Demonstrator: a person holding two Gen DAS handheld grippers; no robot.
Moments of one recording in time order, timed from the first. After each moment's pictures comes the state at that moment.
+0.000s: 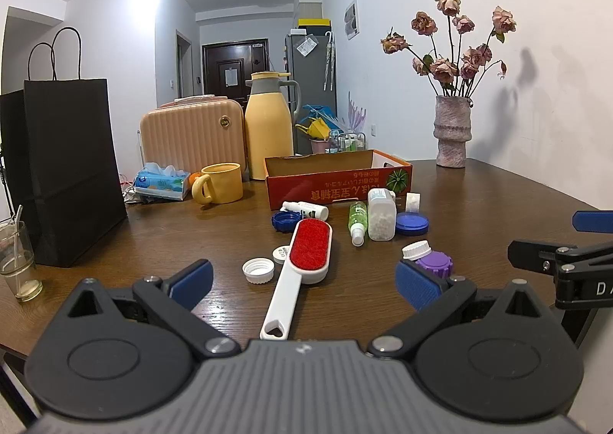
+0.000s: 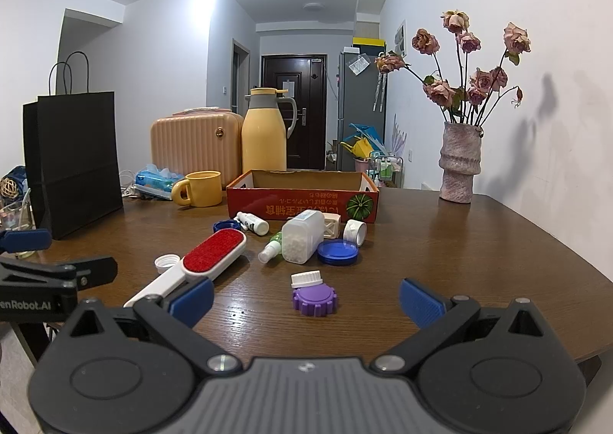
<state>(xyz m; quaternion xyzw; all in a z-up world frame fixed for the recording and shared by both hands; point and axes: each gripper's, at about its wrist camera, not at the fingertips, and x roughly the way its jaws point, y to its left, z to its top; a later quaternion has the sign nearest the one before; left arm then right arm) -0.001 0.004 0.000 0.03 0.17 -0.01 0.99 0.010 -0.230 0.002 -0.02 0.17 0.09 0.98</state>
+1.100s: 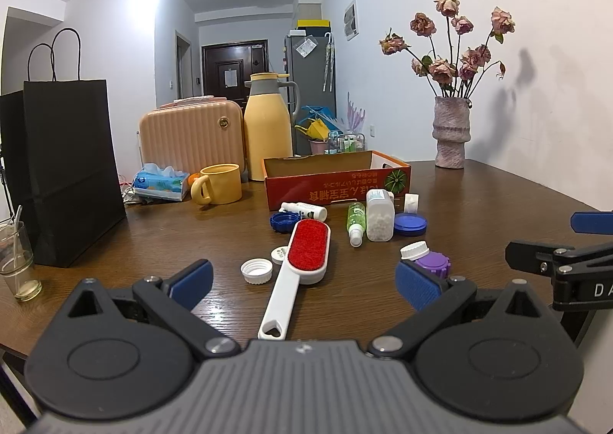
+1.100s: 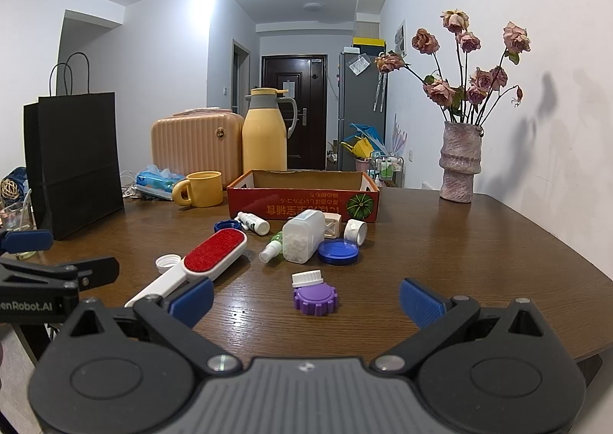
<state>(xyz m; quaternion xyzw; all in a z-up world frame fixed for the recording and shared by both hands) -0.002 0.002 0.001 0.03 0.17 -0.01 0.99 0.009 -0.229 0.001 -0.02 0.17 0.09 0.98</state>
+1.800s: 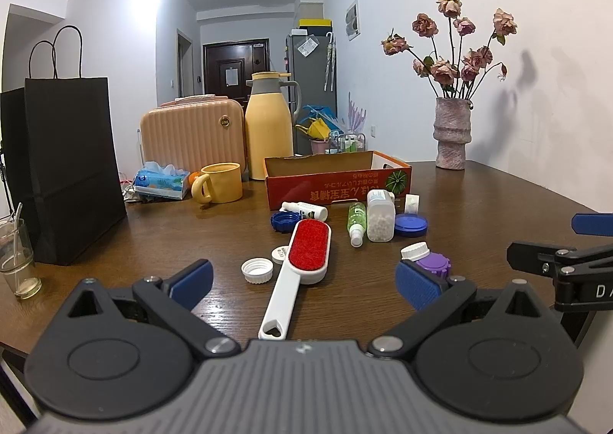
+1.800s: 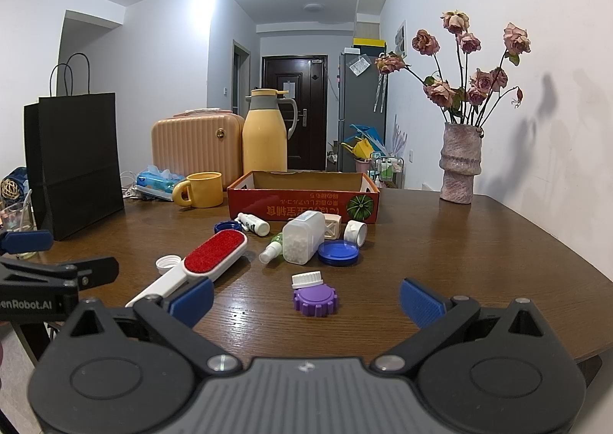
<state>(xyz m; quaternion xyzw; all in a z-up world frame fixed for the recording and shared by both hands) -0.004 -0.004 0.002 0.03 0.17 -0.01 0.99 0.009 -0.229 0.002 -0.02 0.17 0.09 0.98</state>
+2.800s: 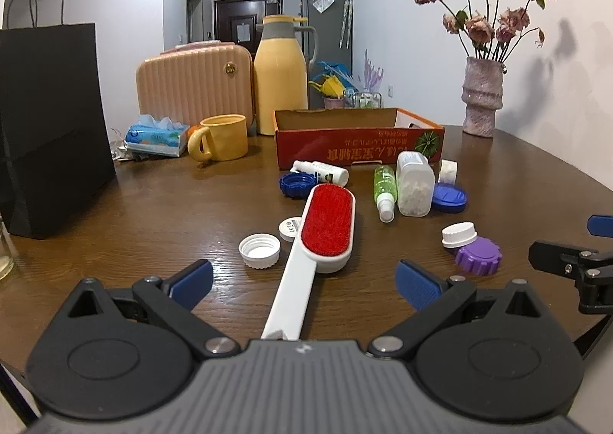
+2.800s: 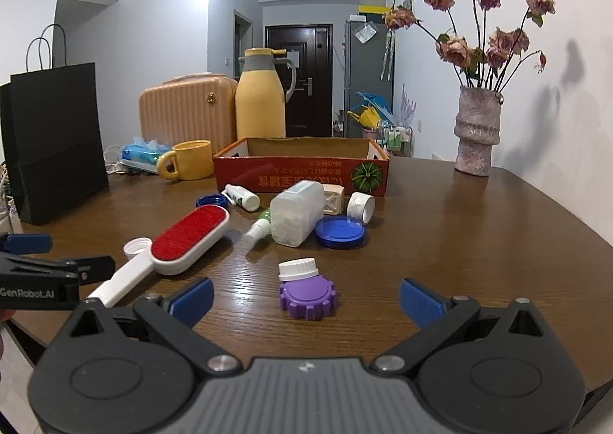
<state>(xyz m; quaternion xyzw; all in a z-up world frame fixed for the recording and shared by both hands) 0.091 0.008 -0.033 0.01 0.24 0.01 0.97 0.095 -0.229 -0.027 -0.01 0.22 0.10 0.97</state>
